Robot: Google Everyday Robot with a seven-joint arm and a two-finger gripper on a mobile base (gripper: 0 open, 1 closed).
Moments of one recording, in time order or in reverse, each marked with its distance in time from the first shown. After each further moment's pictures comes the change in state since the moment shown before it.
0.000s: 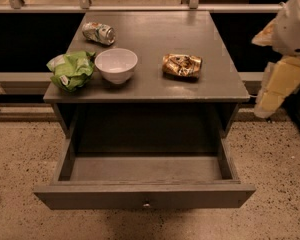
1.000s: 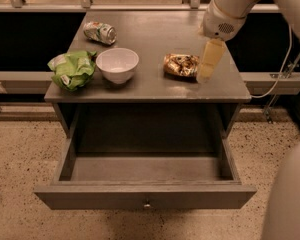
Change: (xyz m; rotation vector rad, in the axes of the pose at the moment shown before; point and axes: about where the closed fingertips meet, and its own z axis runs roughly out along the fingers) arm -0.089 -0.127 0.119 -0.082 -0.089 -0.109
